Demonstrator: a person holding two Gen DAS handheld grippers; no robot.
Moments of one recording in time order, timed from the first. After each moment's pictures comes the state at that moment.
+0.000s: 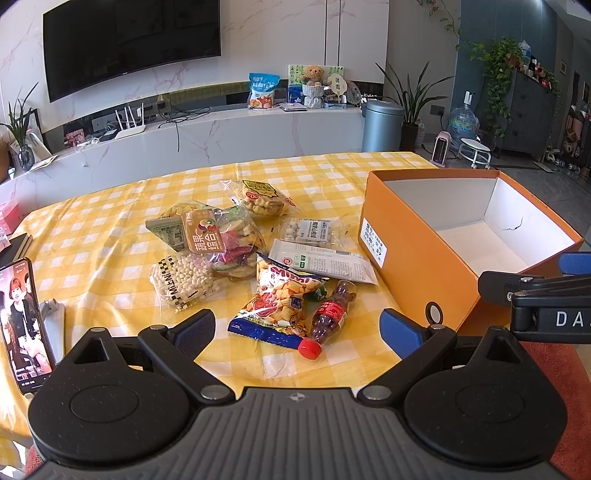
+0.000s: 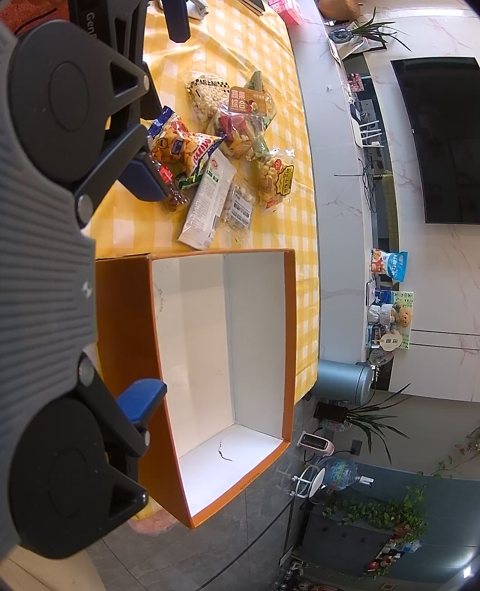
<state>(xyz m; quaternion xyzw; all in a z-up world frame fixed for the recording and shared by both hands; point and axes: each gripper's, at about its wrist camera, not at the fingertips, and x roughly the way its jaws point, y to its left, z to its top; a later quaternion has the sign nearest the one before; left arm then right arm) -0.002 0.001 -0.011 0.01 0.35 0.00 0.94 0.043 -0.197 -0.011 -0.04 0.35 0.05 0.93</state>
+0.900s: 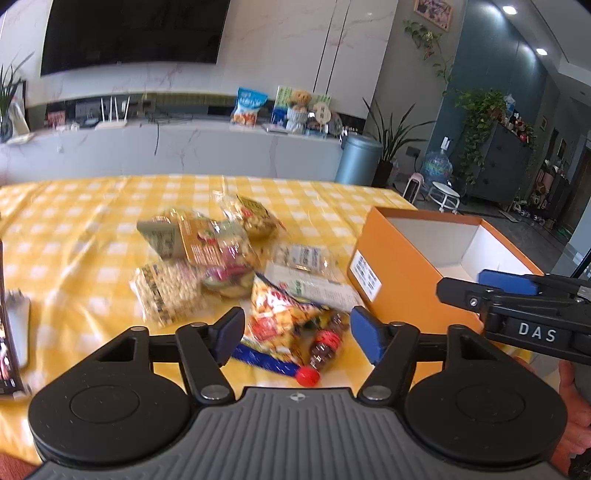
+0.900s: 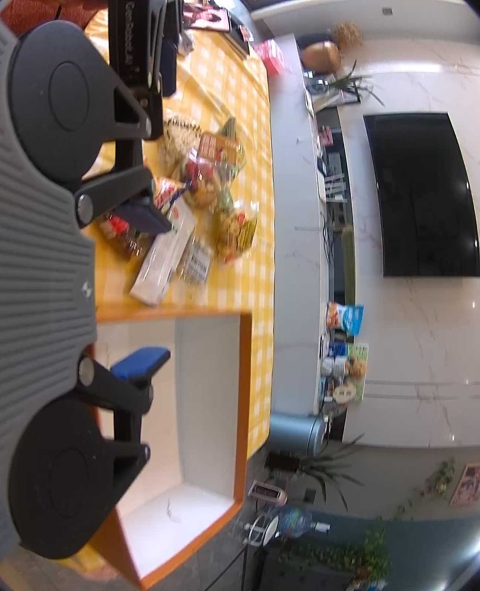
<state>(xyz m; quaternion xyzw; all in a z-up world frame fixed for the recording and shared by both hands) 0.008 0.052 -0.015 -0.08 0.30 -0.06 0.95 0.059 -0.176 -0.026 -0.03 0.28 0.15 0.95</state>
